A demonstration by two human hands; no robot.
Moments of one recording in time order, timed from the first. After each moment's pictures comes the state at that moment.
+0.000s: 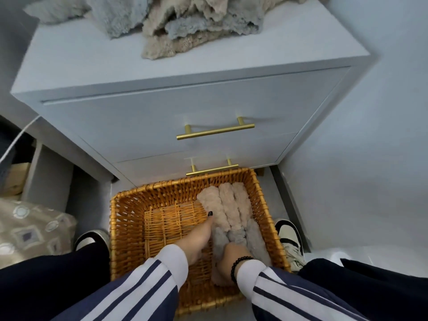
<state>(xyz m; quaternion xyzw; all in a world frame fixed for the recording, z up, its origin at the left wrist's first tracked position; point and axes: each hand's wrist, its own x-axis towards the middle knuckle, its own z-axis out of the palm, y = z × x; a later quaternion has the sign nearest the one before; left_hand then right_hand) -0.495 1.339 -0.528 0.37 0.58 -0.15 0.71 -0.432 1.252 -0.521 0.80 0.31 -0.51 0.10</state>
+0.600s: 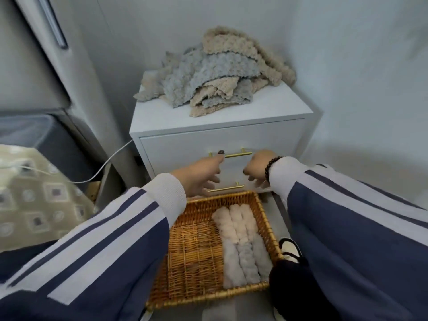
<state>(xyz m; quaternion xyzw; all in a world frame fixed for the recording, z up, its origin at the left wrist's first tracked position) -0.508 1.375 -0.270 0.61 0.48 -0.01 0.63 -0.373 1.303 -0.259 0.87 0.36 -0.31 -0.12</state>
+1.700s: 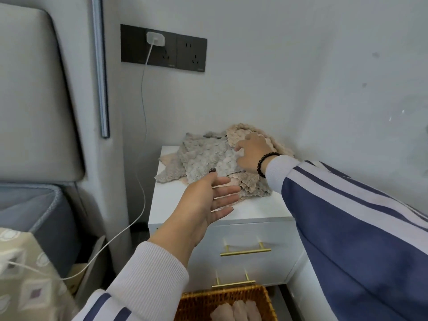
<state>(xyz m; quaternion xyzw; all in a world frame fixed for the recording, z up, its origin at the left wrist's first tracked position) -0.526 1.455 -0.156 0.45 0.35 0.27 0.78 -0.333 1.486 -0.127 0.84 0.53 0.03 -0.09</state>
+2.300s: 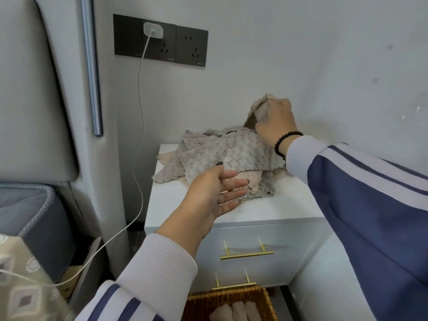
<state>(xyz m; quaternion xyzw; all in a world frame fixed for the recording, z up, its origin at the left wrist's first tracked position) -0.510 1.466 -0.147 0.46 0.35 0.26 0.78 -0.311 1.487 -0.086 0.81 0.47 0.12 -0.33</state>
